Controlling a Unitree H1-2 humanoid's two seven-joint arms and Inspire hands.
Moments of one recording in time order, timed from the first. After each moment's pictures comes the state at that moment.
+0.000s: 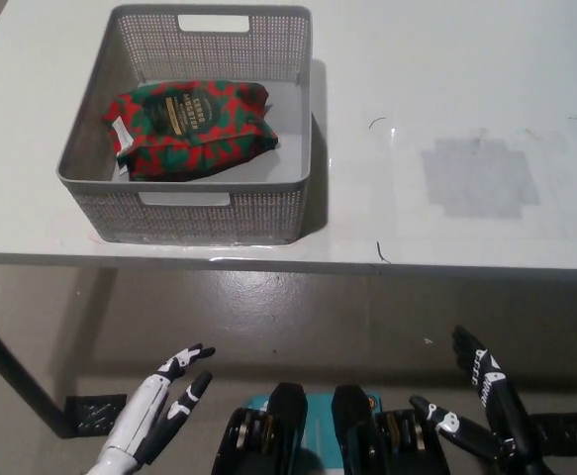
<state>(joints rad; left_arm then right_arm) 0.04 0.19 -0.13 -0.03 0.32 -0.07 -0.10 -0.01 -0.09 0.08 0.29 -0.03 -0.34 0.07</state>
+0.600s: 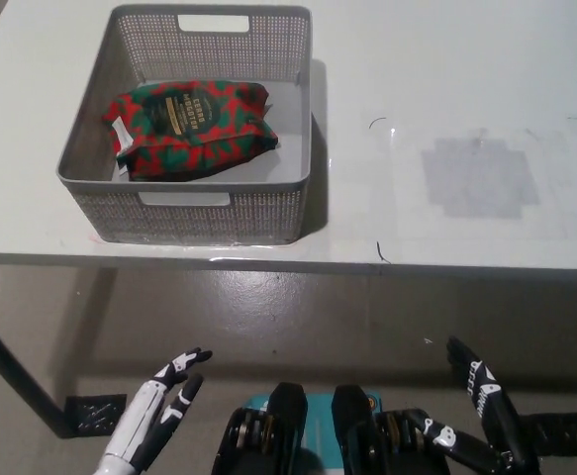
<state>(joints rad) 0.06 0.16 -0.10 -0.01 0.23 -0.09 -0.11 0.01 -0.09 0.09 0.31 -0.03 -0.38 0.09</state>
